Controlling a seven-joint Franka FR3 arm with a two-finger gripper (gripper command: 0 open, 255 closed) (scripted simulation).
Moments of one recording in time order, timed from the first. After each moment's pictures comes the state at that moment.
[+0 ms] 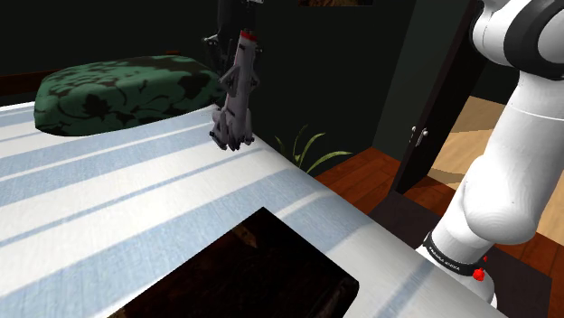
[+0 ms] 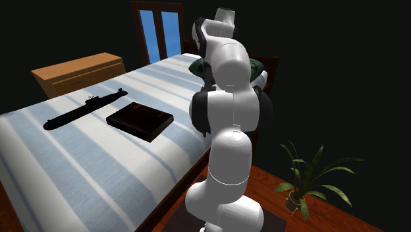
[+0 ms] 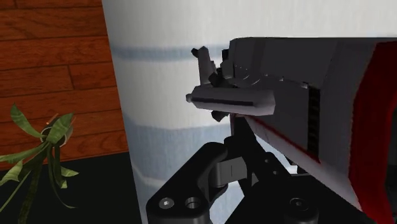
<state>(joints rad) 0.20 0.09 0.33 -1.40 0.12 1.63 0.59</state>
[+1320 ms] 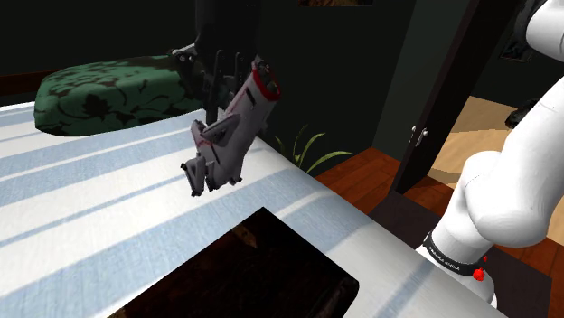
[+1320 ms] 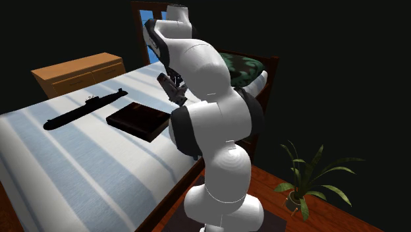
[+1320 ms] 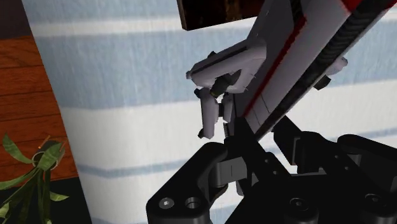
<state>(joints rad) 0.35 -0.11 0.48 -1.58 0.15 1.68 0.90</state>
